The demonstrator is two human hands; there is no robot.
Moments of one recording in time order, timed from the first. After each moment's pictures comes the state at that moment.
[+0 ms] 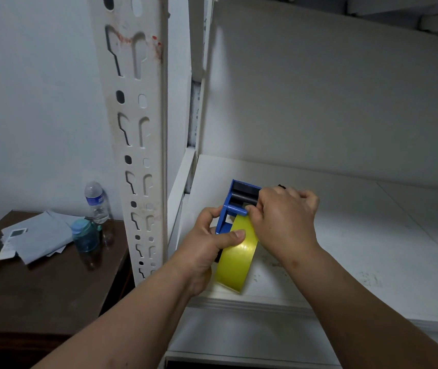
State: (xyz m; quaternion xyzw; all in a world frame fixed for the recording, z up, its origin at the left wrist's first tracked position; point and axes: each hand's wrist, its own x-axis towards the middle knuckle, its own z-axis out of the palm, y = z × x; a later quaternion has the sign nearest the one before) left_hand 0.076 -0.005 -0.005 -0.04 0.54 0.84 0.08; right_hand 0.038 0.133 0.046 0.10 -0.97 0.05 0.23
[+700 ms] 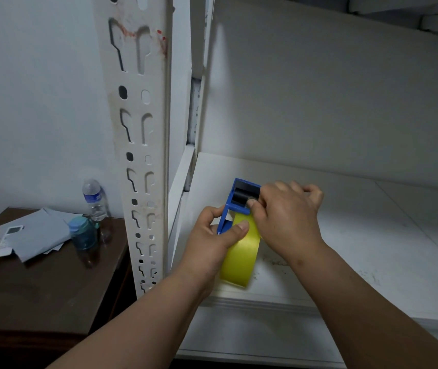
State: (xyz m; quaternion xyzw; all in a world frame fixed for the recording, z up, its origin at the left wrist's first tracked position) left_hand 0.081 0.009 -0.004 -0.05 0.59 0.81 -0.02; right_hand 0.039 0.136 0.049 0.12 -0.96 0.05 0.26
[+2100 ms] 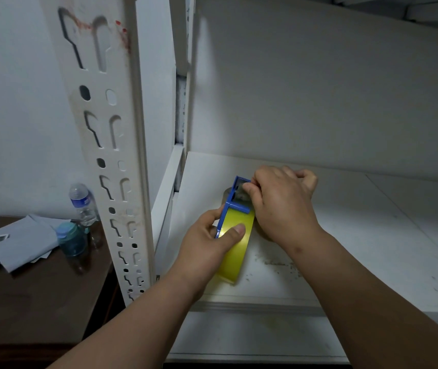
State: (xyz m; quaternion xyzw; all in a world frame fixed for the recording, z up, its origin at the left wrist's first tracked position) left_hand 0.074 0.012 -0.006 -0.05 0.65 0.76 0.00; right_hand 0.024 0.142 0.062 0.14 -0.94 0.07 0.31
